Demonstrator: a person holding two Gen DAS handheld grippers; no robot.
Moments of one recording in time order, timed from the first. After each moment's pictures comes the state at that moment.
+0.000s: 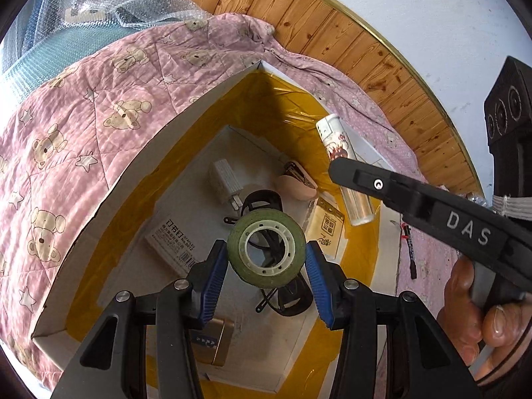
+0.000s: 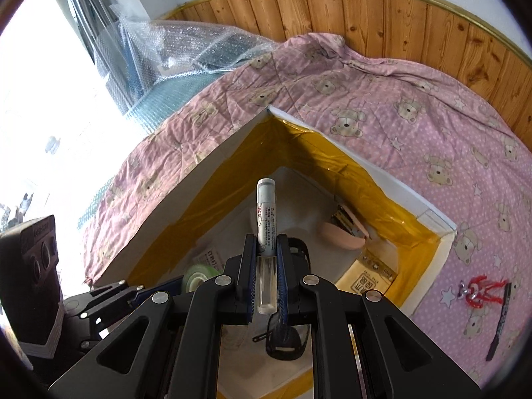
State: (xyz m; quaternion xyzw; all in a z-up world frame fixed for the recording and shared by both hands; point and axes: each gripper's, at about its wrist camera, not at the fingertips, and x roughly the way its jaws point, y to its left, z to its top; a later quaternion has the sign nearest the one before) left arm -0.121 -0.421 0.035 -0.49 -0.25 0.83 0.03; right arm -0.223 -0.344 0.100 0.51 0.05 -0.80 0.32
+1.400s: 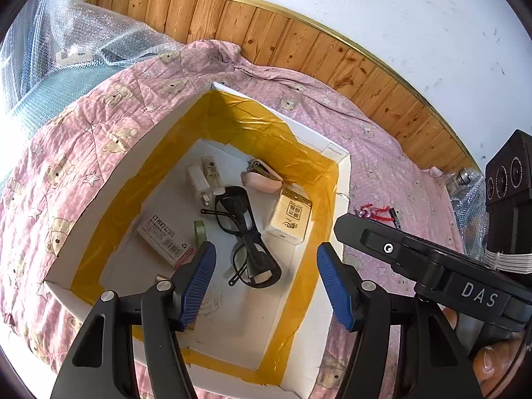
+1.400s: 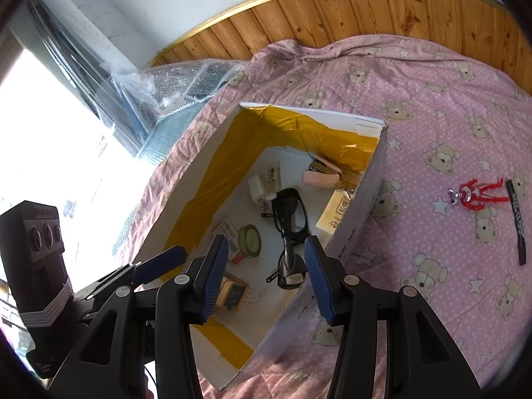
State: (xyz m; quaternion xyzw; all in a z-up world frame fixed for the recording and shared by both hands) left arm -0.079 -0.366 0.084 -0.46 -0.18 0.87 0.04; right arm -0.139 -0.237 0.123 0.50 -0.10 -0.81 0.29
